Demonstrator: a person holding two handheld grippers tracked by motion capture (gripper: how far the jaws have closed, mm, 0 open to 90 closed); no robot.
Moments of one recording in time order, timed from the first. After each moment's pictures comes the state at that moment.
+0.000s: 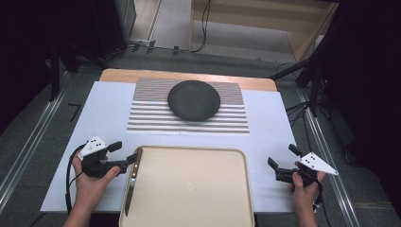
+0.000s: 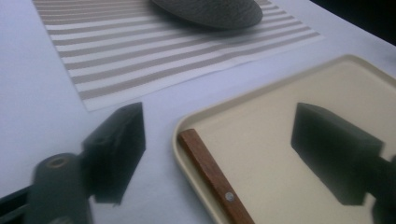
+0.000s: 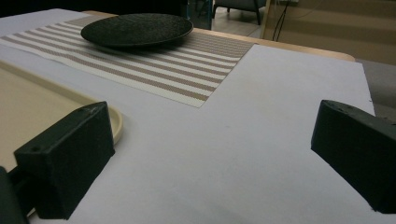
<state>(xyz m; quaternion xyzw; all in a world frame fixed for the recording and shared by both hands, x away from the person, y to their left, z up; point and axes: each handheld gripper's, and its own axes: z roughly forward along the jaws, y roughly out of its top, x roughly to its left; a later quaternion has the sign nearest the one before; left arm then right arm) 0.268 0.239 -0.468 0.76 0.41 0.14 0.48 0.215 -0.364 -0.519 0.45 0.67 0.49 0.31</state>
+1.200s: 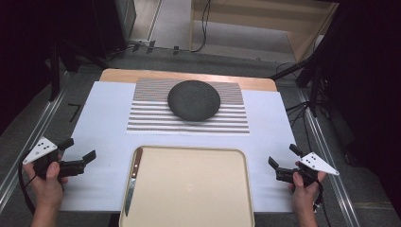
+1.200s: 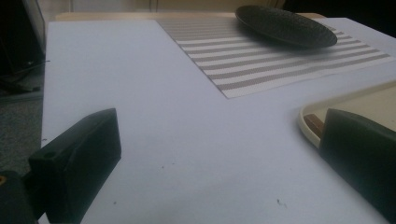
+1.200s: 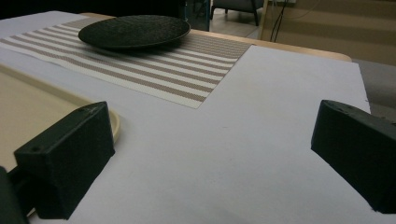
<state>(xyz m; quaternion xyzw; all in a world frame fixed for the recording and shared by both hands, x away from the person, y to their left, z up) 0.269 0.351 -0.480 0.71 0.44 0.22 0.50 0.216 -0.365 -0.520 0.45 0.67 0.50 0.31</state>
